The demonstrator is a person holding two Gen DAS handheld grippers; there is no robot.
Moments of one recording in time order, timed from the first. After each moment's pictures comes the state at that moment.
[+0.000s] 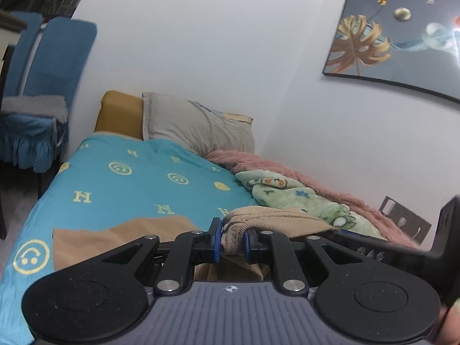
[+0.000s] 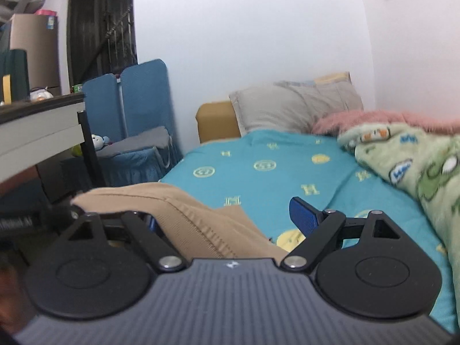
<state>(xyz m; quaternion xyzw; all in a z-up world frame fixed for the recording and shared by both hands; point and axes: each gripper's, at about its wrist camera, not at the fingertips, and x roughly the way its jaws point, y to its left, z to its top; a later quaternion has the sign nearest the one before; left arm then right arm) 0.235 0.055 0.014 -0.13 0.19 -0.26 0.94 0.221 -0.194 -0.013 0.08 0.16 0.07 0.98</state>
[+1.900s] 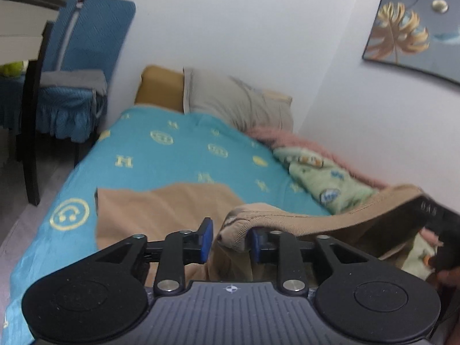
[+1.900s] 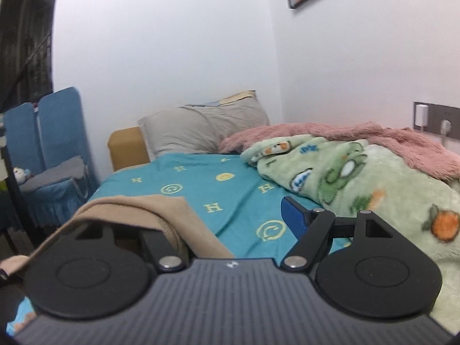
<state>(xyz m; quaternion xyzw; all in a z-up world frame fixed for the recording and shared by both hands) 0.219 0.077 -0.009 -0.13 0.26 -0.20 0.94 0.182 -0.245 0.001 0.08 0.12 -0.13 0.98</state>
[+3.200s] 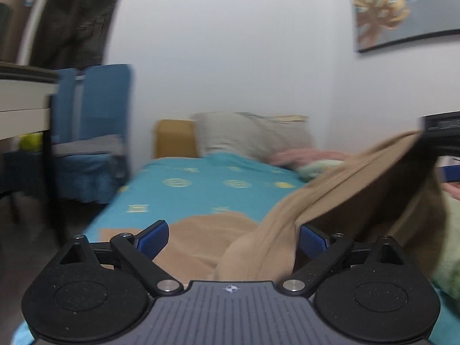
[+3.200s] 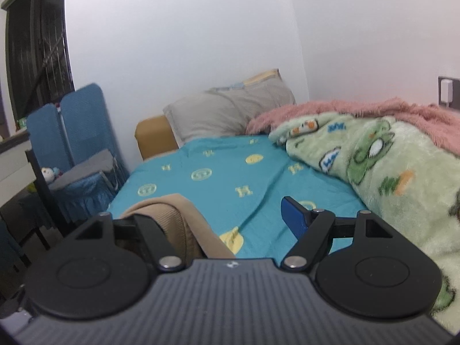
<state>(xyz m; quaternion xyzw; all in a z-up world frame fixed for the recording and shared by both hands) 0.195 -0.024 -0.047 -0.02 0.15 -0.09 0.98 0.186 -0.254 0.011 0.12 0.13 -0.08 0.98</state>
